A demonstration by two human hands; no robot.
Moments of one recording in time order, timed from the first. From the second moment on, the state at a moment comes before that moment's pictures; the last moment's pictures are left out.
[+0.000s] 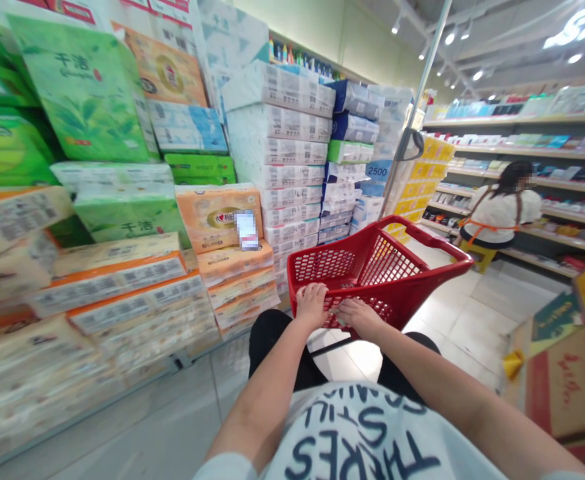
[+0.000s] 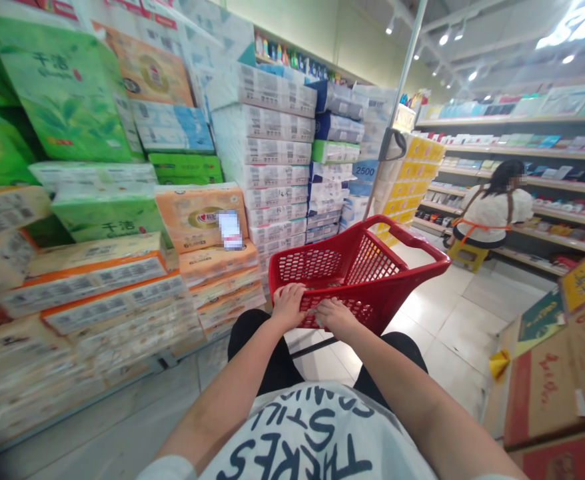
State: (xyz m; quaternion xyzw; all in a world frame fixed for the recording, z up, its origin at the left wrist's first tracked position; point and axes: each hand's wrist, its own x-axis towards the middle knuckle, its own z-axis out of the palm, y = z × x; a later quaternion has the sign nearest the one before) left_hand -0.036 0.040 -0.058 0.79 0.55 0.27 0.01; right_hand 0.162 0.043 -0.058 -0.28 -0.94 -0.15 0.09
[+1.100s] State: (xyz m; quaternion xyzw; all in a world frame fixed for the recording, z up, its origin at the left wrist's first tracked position) left_hand -0.034 0.036 -0.054 0.78 0.56 0.26 0.01; right_hand 0.154 0.035 -0.045 -0.32 -0.92 -0.21 0.12
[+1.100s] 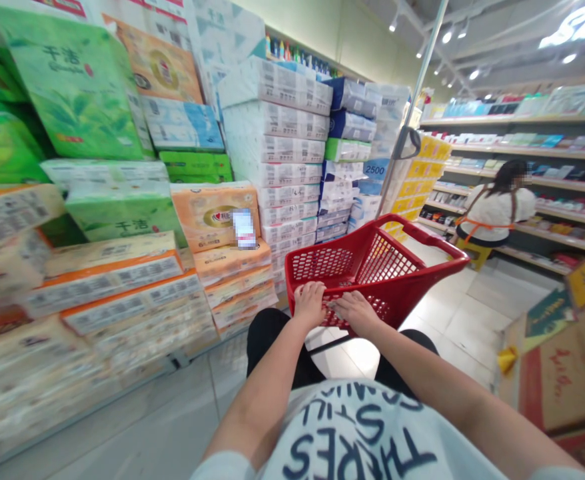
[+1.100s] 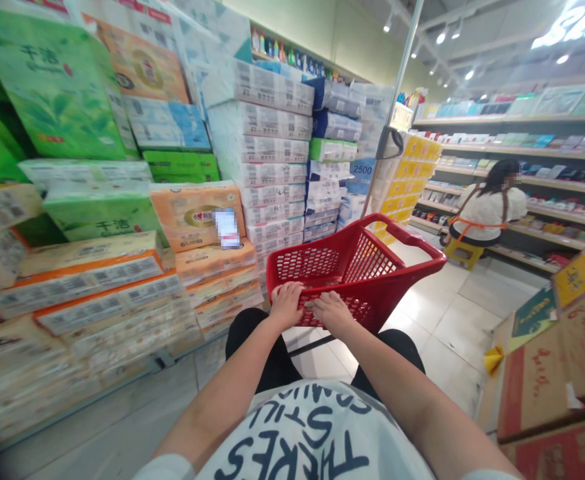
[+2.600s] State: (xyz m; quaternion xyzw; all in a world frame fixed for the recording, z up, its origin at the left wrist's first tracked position) left_hand -0.034 0.037 -0.053 0.79 0.57 0.24 0.01; right_hand 0.211 0.037 -0.042 -0.41 -0.87 -0.19 0.19
